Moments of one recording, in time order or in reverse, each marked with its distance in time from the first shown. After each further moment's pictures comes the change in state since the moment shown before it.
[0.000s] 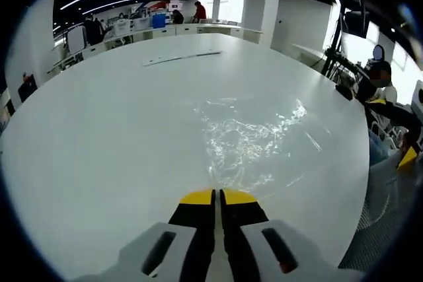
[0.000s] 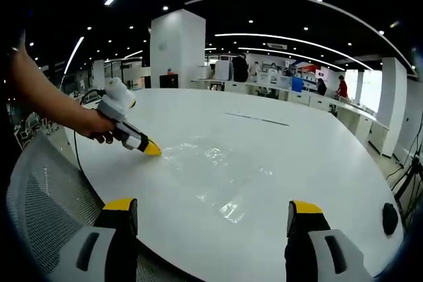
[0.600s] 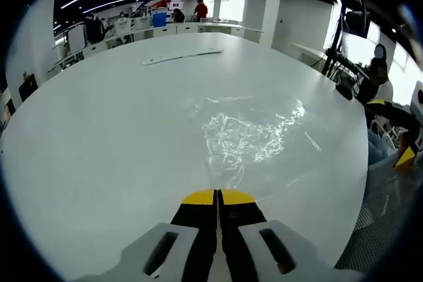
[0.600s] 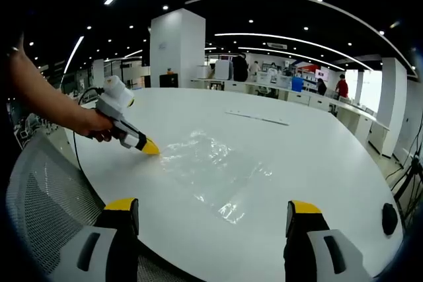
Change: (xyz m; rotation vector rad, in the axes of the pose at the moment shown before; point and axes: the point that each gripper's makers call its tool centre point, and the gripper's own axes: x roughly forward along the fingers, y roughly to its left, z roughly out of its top) left arm -0.005 -0.001 -0.001 -0.001 0.003 -0.004; right arm 0.000 0.000 0.000 -0.003 0.005 -0.003
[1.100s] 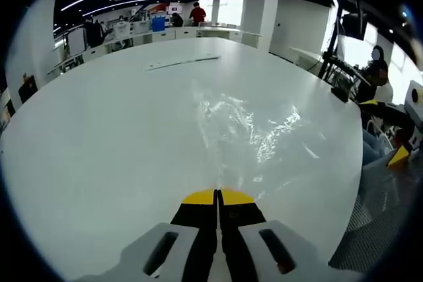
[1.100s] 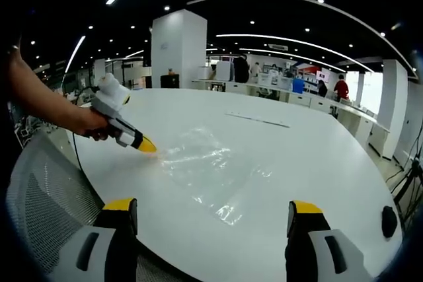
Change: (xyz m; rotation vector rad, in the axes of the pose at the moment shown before) left arm -0.018 -0.004 0.005 0.002 -0.028 -0.011; right arm 0.001 0.002 0.004 -0.012 -0.009 0.008
